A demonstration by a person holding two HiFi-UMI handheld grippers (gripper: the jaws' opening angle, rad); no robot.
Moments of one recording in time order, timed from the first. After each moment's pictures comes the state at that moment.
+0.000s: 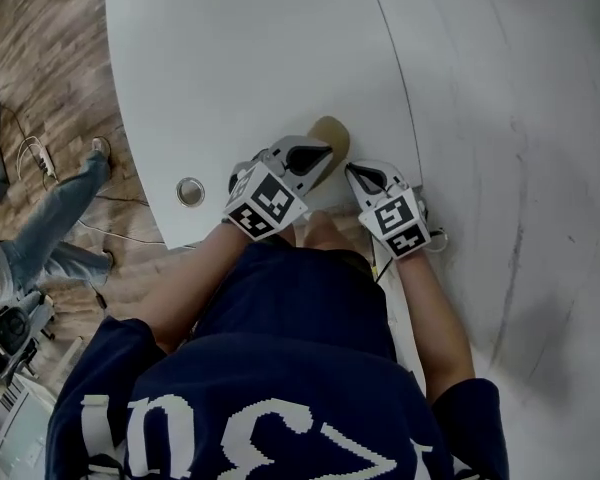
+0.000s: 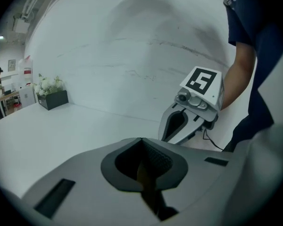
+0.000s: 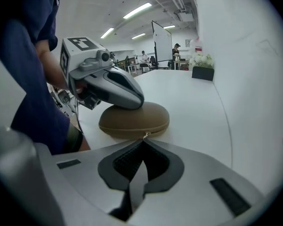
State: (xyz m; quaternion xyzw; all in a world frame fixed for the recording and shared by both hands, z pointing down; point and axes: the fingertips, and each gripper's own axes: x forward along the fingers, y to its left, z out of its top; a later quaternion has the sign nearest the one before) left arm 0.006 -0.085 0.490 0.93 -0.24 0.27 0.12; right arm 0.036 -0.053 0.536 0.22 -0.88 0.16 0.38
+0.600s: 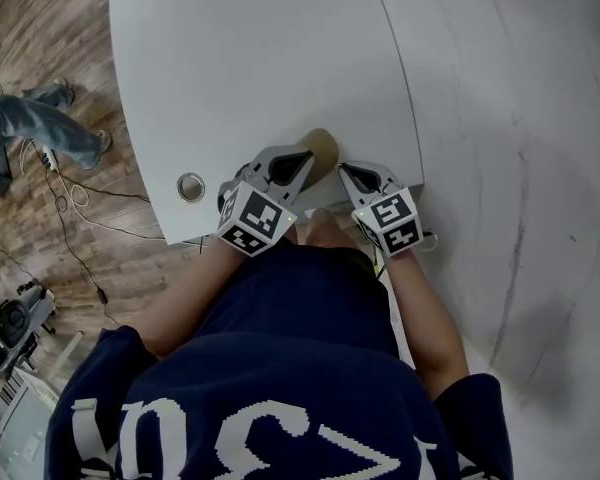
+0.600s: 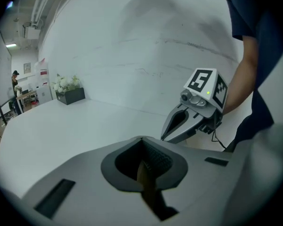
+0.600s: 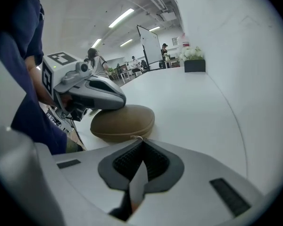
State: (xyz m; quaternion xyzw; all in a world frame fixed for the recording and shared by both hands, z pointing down) left arm -0.024 -0.066 0.494 0.89 -0.32 0.29 0.13; right arm 0.031 -0.048 0.548 0.25 -0.88 0.24 0.34
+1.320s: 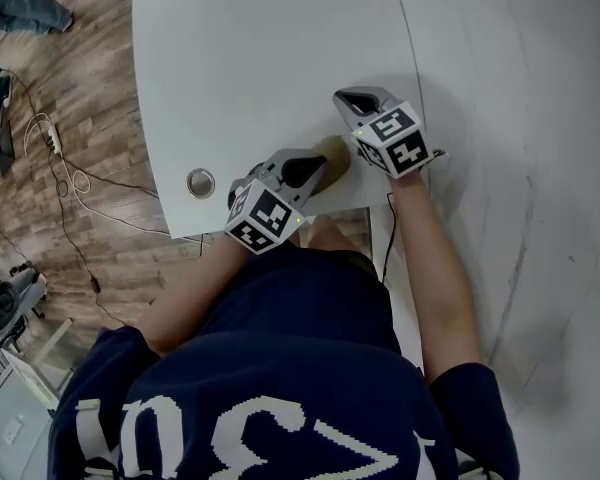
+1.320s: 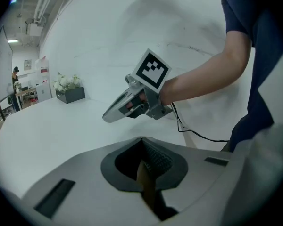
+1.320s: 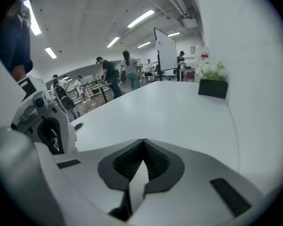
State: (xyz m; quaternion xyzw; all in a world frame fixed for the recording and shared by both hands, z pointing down) left arm -0.026 -0.066 0.500 0.90 -0.31 0.28 0.13; right arm -0.042 -0.185 0.525 0.18 -0.91 0.14 0.33
